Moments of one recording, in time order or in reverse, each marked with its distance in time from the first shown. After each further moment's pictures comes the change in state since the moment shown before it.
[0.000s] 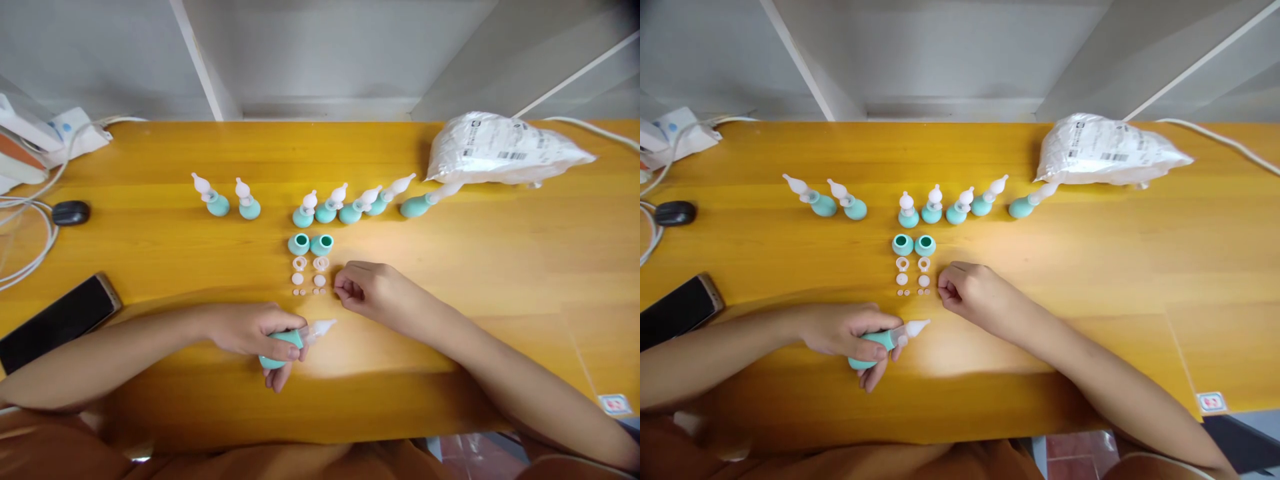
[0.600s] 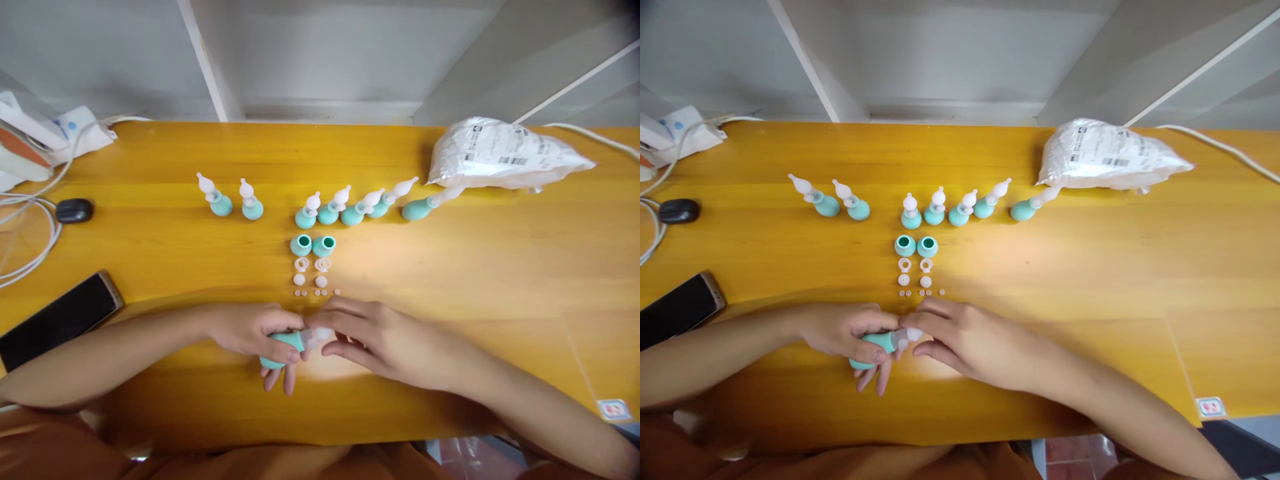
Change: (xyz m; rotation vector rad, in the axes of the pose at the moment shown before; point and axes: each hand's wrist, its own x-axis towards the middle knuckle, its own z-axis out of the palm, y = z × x) left_hand 0.001 0.002 0.000 0.008 -0.022 0.022; right_hand -0.013 -0.050 -0.012 0.301 -0.177 -0.186
